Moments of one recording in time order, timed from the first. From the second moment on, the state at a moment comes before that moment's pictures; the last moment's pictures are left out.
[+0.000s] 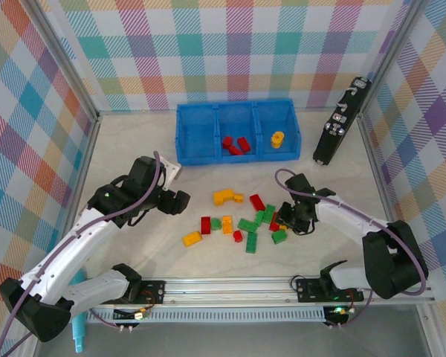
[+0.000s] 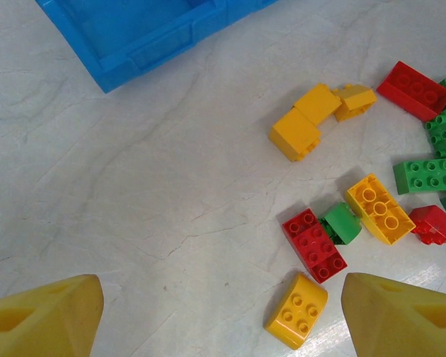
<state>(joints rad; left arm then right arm) -0.56 1.01 1.06 -0.92 -0.07 -0.04 0.42 1.33 0.67 -0.67 -0.17 0.82</state>
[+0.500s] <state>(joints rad) -0.56 1.01 1.06 -0.92 -0.07 -0.04 0.38 1.30 0.72 -0.78 -0.10 0.75</state>
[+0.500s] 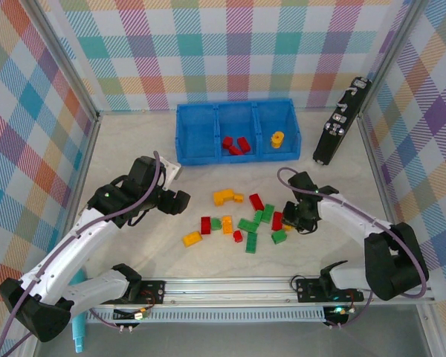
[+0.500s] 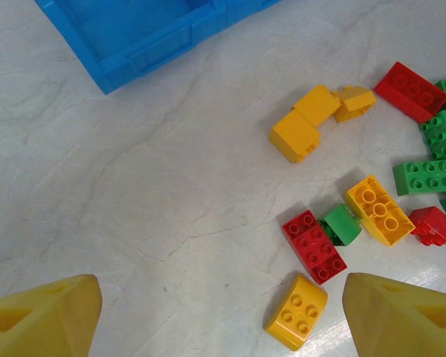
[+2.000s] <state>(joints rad) -0.56 0.94 1.05 -0.90 -0.09 -0.04 0.24 2.30 2.08 -0.71 -0.02 0.22</state>
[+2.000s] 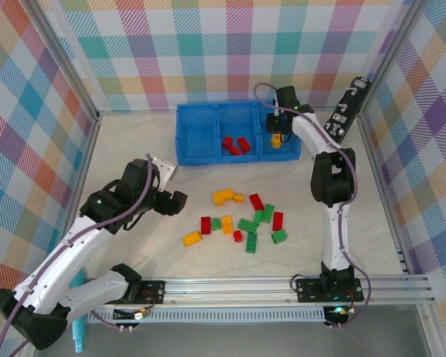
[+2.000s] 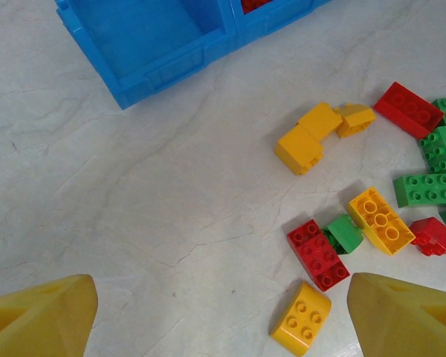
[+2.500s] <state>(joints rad) -0.56 0.96 1.04 -0.89 -0.08 -0.04 0.30 1.87 1.68 -0.74 0.02 0.12</state>
